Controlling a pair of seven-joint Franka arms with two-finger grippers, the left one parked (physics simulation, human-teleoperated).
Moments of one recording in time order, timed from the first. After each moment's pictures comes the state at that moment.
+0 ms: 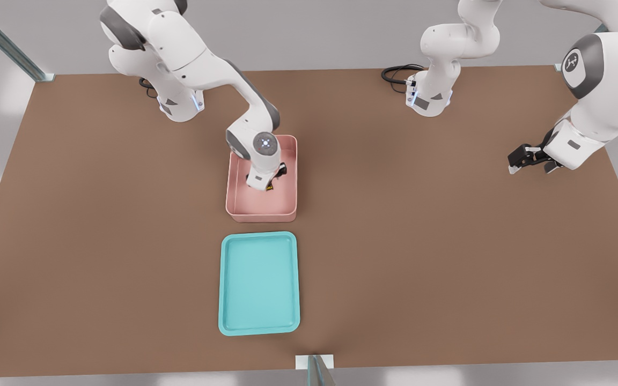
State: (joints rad) arm 0.66 0.40 0.13 -2.15 -0.08 2.40 0.46
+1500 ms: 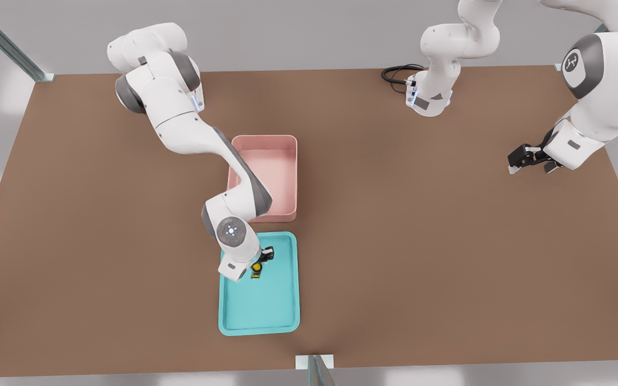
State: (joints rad) arm 0.43 0.88 0.05 -1.17 -0.04 2.10 0.23
